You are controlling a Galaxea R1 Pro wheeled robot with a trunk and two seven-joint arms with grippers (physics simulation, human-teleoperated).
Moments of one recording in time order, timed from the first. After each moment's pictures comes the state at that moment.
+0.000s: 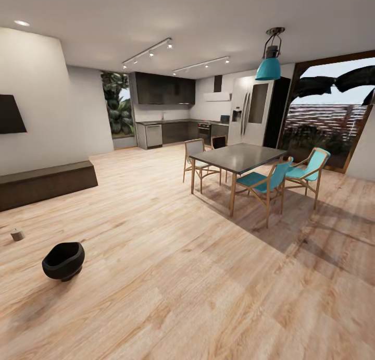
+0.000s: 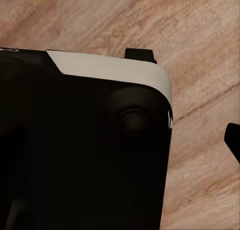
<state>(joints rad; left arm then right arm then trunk) 0.00 0.03 0.04 -0.12 0.06 0.07 0.00 -0.07 0.01 0.05 -0.14 0.00 0.11 0.00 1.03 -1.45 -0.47</state>
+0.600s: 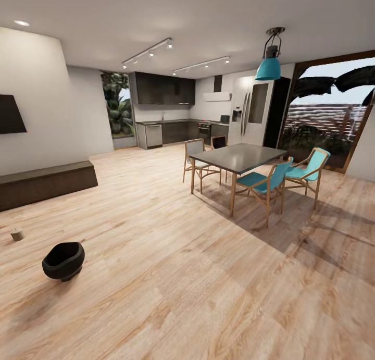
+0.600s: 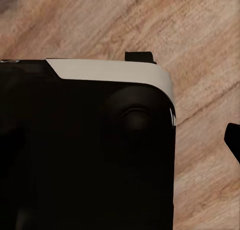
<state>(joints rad) 0.00 0.03 0.00 0.00 0.00 -0.02 -0.01 -0.07 0.01 -0.03 -0.07 0.01 -0.01 0.01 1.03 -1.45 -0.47</state>
